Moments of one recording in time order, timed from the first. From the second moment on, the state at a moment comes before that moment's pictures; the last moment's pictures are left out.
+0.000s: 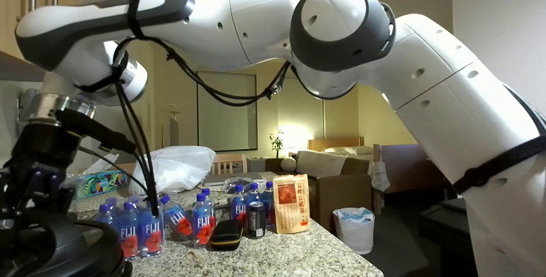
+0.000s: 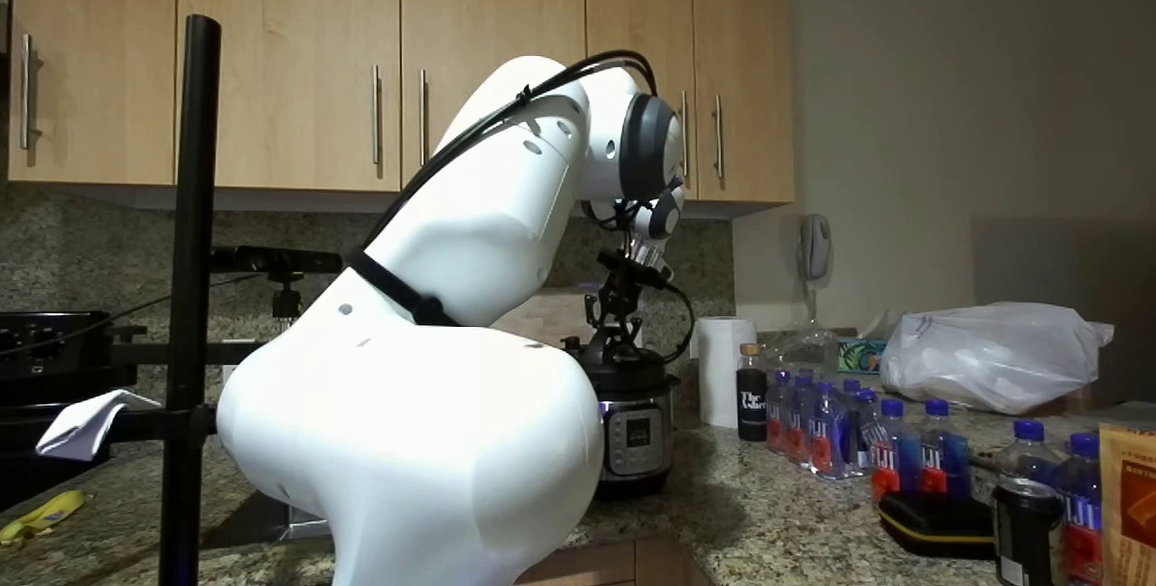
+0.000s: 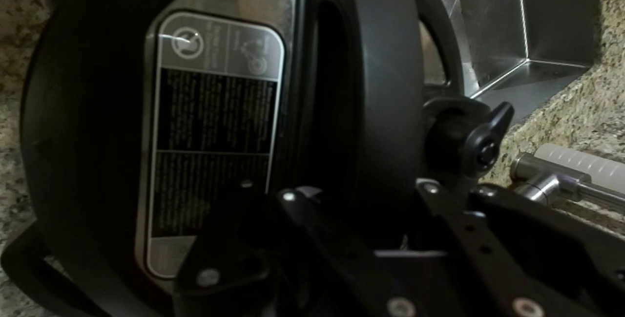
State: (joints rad) arm 0.35 0.55 0.28 -1.25 0.28 1.68 -0.16
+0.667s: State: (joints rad) arm 0.36 0.55 0.27 -1.20 0.24 1.65 -0.13
